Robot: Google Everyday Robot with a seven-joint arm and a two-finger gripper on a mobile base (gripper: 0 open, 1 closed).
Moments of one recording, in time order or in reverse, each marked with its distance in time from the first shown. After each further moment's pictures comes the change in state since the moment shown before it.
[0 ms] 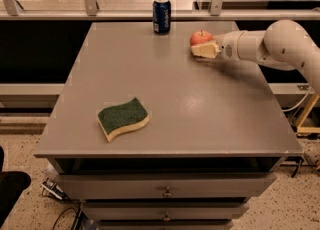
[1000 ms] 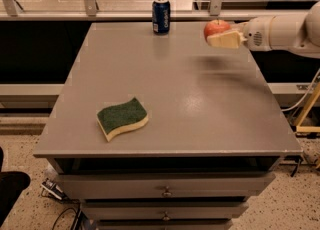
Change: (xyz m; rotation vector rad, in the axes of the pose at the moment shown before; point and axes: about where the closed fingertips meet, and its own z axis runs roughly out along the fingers) arm -0.038 0.014 -0.084 -0.104 -0.023 -0.011
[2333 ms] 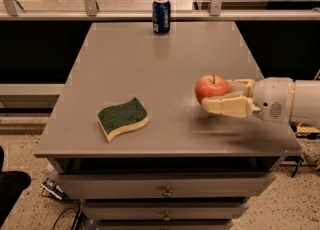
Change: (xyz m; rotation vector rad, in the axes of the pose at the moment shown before) arm 0.077 0.196 -0.087 -0.233 -0.020 0.061
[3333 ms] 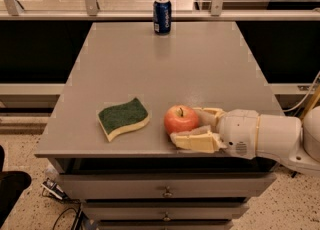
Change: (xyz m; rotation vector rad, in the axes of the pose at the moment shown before) arm 0.043 0.077 0.047 -0.047 0.006 -0.074
